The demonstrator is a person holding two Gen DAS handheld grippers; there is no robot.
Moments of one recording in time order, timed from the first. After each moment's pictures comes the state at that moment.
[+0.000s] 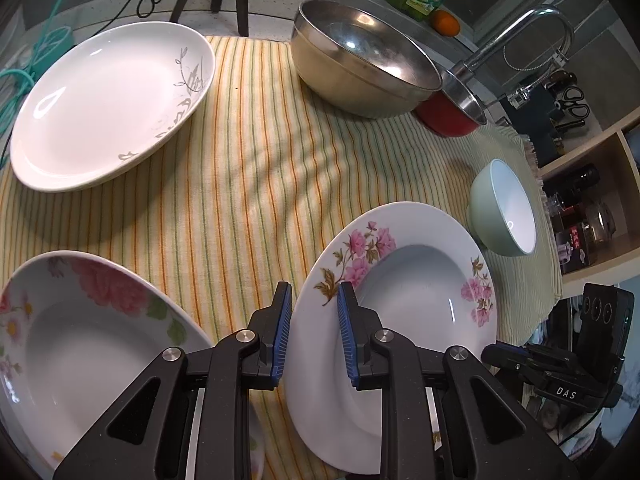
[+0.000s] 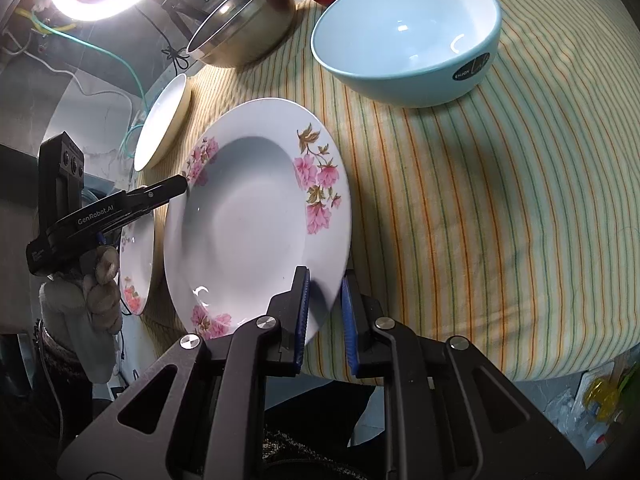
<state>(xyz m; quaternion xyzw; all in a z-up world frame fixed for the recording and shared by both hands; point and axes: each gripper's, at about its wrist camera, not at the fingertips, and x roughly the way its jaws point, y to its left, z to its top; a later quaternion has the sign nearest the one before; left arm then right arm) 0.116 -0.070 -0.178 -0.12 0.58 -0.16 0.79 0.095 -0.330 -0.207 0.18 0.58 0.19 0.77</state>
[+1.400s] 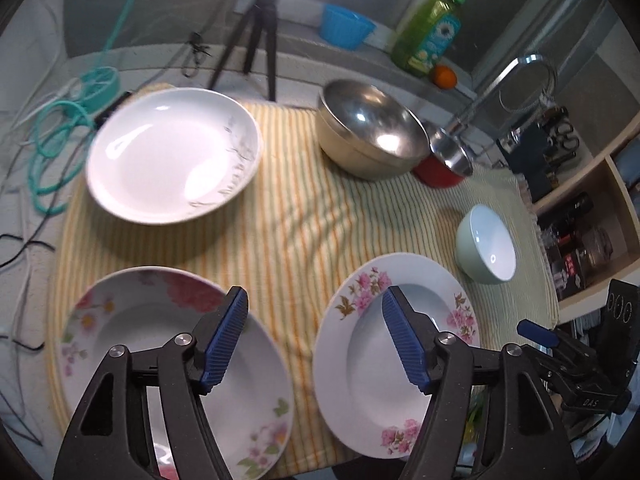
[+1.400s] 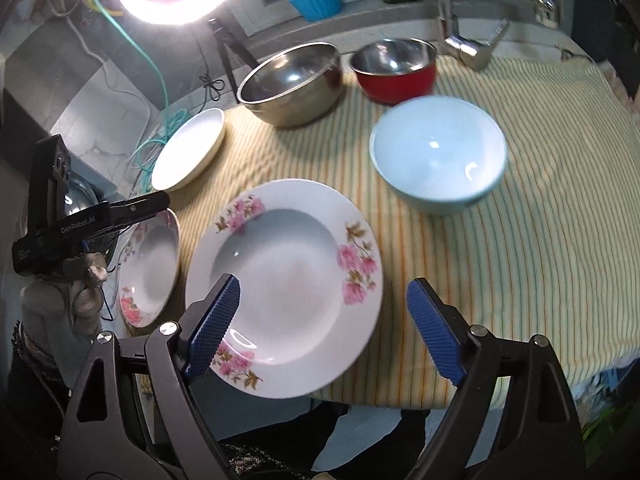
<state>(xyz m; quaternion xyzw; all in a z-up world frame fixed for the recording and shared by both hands) 0.094 -0.032 -0.119 -0.13 0.51 -0.12 0.84 0.073 -0.320 -0.136 0.09 0.49 0.19 0.85</state>
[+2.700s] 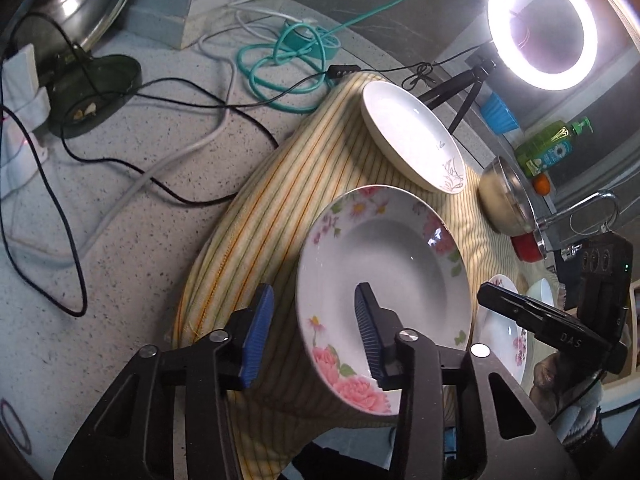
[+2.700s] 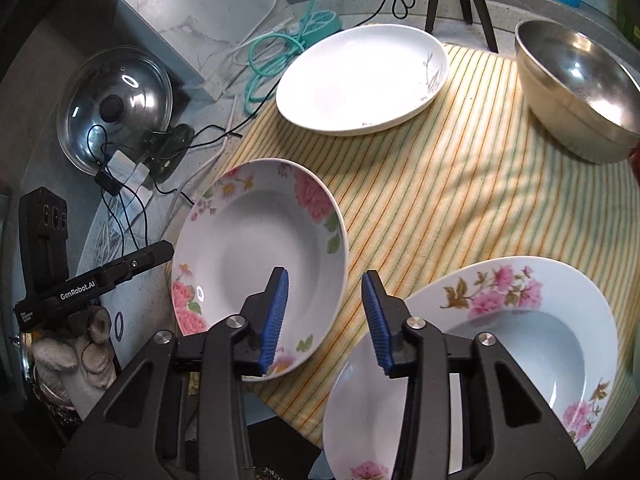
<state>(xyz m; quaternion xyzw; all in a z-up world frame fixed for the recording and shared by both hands) -0.017 0.116 -0.169 -0.30 0.48 0.06 0.82 0.129 -0.106 -0.174 -0.04 0.54 0.39 0.74</state>
